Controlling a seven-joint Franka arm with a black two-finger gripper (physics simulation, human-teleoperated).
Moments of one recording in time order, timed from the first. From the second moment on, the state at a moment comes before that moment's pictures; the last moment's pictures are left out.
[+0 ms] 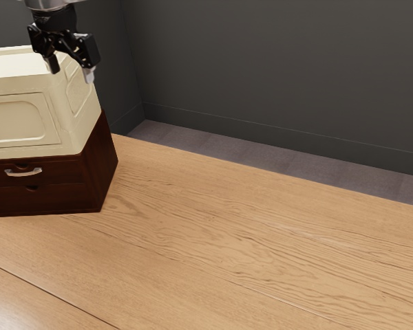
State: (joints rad) arm -0.05 -0.05 0.10 -1.41 0.12 1.44 0.03
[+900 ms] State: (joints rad) arm -0.03 -0.24 0.09 -1.73 0.10 1.49 0.03
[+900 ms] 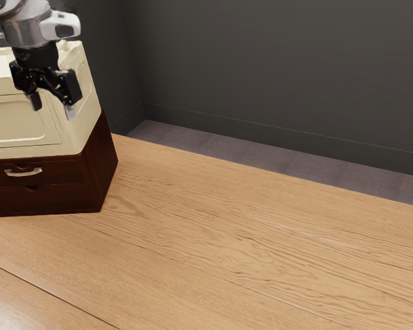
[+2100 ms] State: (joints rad) arm -0.02 -0.35 0.57 -2.31 0.22 2.26 -1.55
